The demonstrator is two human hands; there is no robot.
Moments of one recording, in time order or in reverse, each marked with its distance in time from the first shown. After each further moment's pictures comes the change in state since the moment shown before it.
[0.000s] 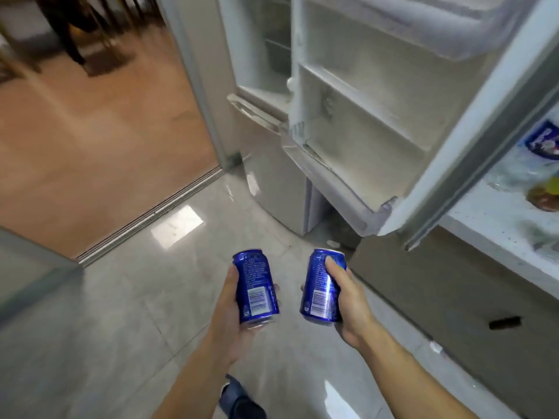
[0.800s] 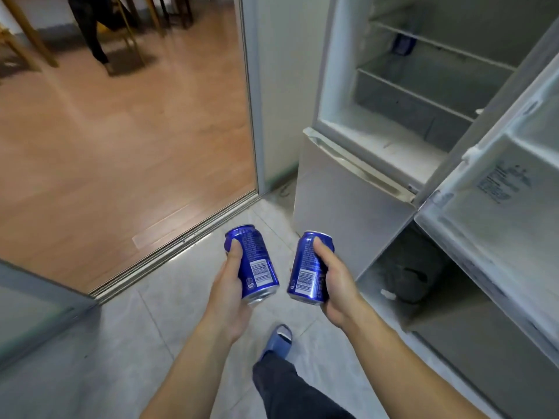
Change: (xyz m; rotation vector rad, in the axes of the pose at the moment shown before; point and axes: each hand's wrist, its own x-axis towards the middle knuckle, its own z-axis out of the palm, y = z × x) left_hand 0.184 0.316 -0.169 -0.021 0.107 0.139; right_hand 0.251 -0.001 0.348 -0.036 0.014 0.079
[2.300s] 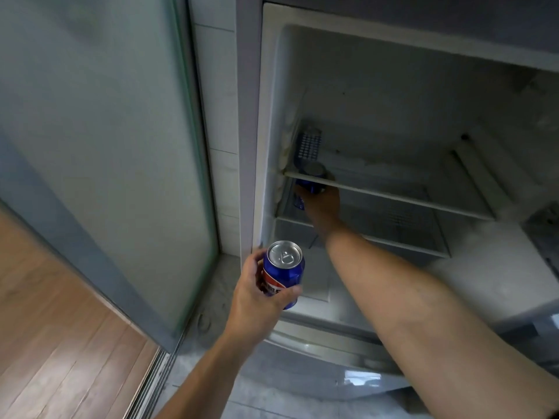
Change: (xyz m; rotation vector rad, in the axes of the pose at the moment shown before) left_hand 0.499 0.228 0.331 0.737 -0.737 0.249; right_hand 0.504 -0.511 -0.004 -0.265 0.942 -0.850
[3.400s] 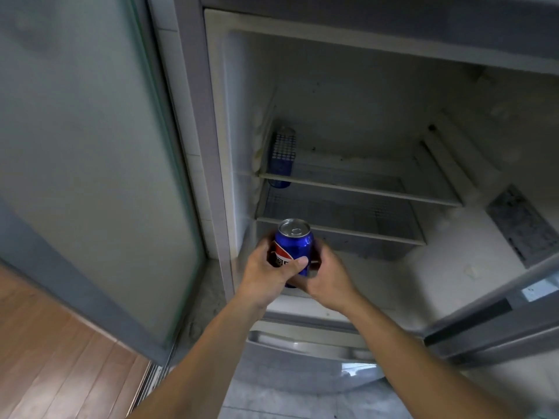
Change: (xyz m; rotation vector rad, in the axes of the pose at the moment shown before) left_hand 0.038 0.027 0.043 -0.020 -0.165 -0.097; right_hand -0.135 -0.002 -0.110 -0.228 -0.516 0.005
